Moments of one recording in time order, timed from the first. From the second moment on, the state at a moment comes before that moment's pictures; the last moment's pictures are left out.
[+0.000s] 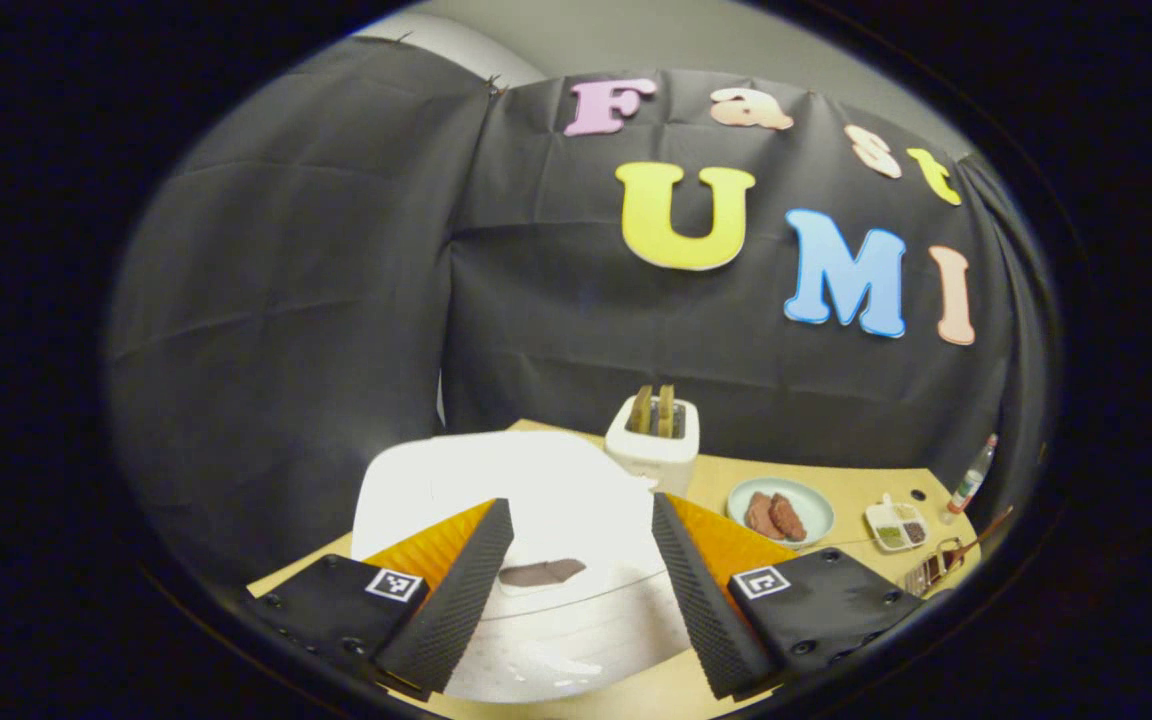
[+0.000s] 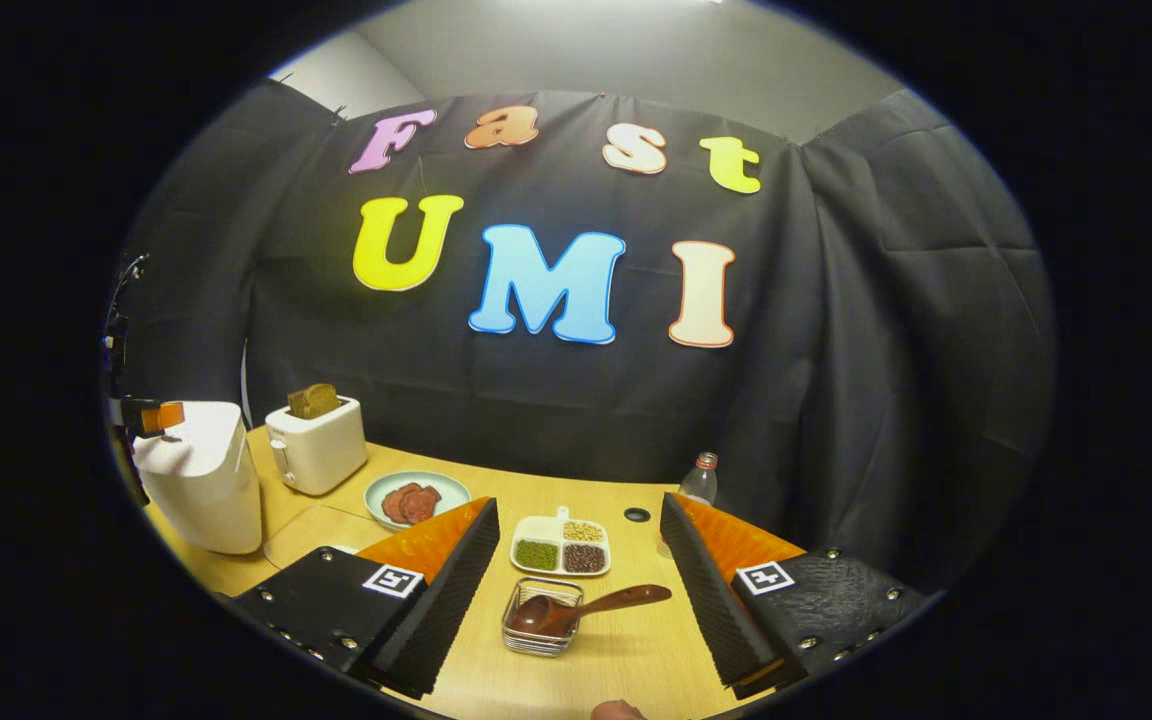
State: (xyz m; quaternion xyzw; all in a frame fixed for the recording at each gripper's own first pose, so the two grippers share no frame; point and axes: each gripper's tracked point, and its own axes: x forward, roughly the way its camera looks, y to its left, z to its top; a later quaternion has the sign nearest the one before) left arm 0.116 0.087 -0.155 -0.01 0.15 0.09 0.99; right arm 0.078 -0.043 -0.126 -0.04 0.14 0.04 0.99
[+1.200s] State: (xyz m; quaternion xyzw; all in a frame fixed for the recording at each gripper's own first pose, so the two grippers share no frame) left arm -0.003 0.010 -0.011 0.02 0.00 0.03 1.00; right arm 0.041 0.019 -0.030 -0.01 0.02 0.07 1.00
